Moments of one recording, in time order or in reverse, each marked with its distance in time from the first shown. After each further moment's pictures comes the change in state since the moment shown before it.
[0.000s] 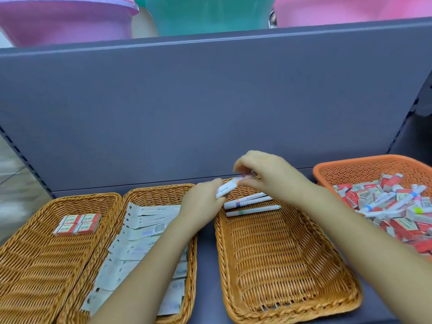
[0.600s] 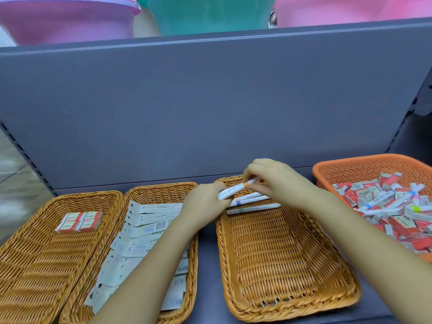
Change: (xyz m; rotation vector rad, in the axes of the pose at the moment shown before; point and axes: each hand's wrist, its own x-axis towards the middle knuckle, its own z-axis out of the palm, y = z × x) left_hand 0.001 -0.005 0.009 0.027 -0.050 0.023; right_hand -0.015 0.008 0.005 -0.028 -0.083 0.008
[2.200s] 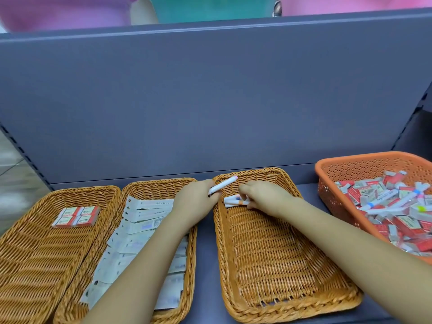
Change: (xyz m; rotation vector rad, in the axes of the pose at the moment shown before) left_hand 0.000 -0.015 0.002 0.042 0.001 -0.081; right_hand 0.018 0.027 0.067 -0.221 -0.371 0.087
